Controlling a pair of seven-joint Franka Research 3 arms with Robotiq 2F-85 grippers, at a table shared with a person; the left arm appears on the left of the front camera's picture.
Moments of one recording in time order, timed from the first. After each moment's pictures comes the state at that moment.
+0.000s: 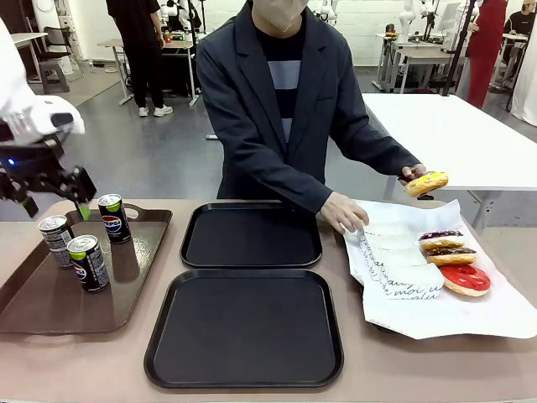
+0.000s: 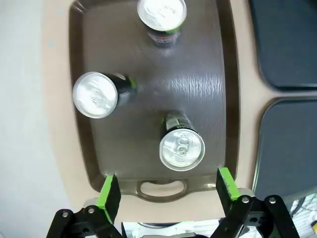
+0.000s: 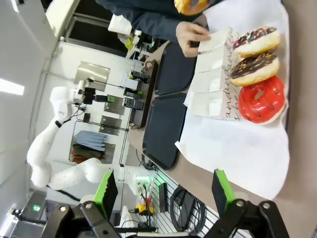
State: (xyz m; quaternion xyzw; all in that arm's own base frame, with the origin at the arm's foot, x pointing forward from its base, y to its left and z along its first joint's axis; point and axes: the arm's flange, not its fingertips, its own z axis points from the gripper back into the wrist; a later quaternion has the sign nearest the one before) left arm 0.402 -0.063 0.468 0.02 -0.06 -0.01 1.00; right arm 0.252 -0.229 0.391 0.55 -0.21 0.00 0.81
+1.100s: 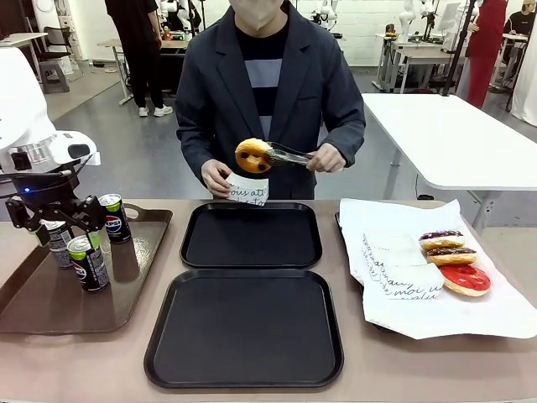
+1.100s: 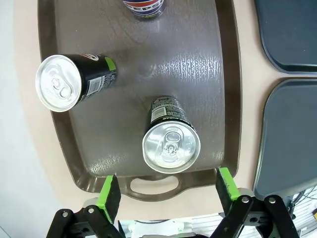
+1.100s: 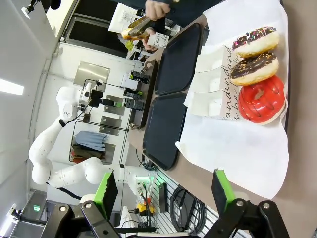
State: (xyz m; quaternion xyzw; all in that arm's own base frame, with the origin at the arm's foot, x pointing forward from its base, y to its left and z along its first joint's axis) left arm 0.399 -0.069 0.436 0.00 -0.02 -0.02 1.00; right arm 0.251 -0.230 0.391 0.55 -0.21 0.00 0.81
